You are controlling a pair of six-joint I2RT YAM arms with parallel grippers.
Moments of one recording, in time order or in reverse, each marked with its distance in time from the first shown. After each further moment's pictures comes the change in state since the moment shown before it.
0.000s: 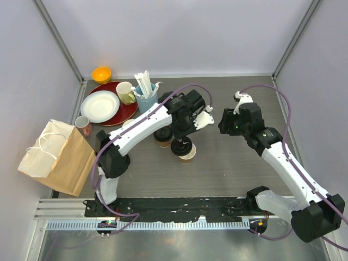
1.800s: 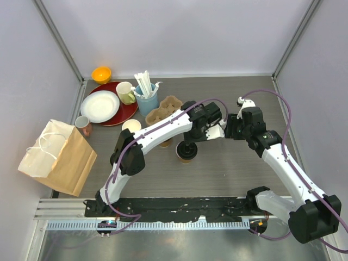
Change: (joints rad) left arm -0.102 0.239 0.132 -0.018 -0.121 0.079; right arm -0.124 -0.041 -0.101 -0.008 0.021 -0.052
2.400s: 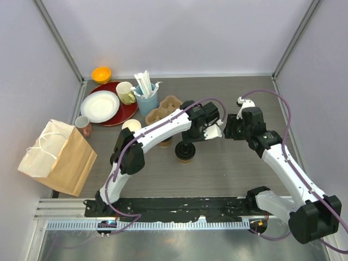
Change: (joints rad) left arm 0.018 0.000 -0.025 0.000 0.018 0.003; right arm 0.000 -0.002 -0.001 0.000 -0.016 -0.003
